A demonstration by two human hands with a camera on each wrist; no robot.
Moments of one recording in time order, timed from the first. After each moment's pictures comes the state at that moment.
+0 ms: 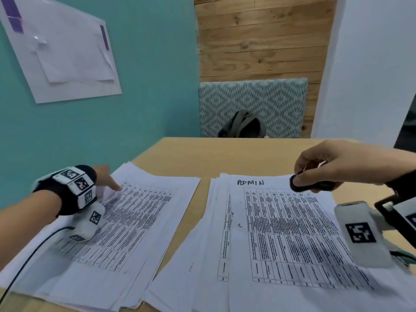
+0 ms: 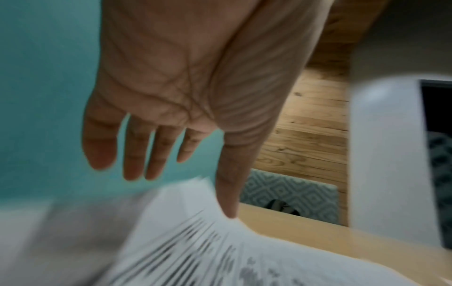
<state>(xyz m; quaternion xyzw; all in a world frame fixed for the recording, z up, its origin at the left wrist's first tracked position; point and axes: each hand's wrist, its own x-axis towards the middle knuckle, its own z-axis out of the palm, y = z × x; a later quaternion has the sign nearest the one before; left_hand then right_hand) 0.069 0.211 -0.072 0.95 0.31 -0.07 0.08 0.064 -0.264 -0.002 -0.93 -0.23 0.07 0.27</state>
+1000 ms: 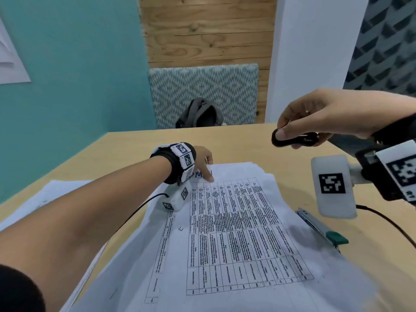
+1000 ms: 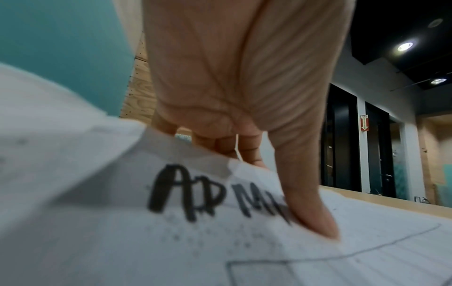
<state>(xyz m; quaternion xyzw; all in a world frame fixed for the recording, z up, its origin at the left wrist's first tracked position) 0.220 -0.094 -0.078 0.98 -0.14 -0.16 0.05 0.075 -0.325 0.028 -0.93 -0.13 -0.01 0.34</state>
